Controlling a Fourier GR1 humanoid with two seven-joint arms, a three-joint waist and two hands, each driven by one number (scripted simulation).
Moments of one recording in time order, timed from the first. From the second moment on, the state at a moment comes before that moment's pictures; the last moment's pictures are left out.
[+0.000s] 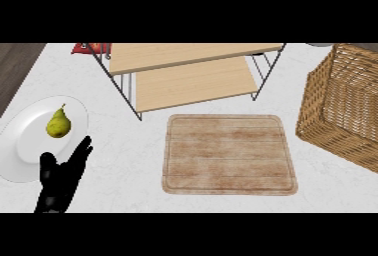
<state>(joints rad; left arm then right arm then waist) 0.12 0.23 -0.02 -1.47 0.08 0.02 0.24 -0.55 -0.51 -0.63 -1.30 0.60 -0.15 0.53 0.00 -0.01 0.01</state>
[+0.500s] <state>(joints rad) 0.12 0.23 0.00 -1.47 0.08 0.00 0.26 -0.43 -0.63 -0.62 -1.20 0.63 -0.12 0.39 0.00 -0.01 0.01</state>
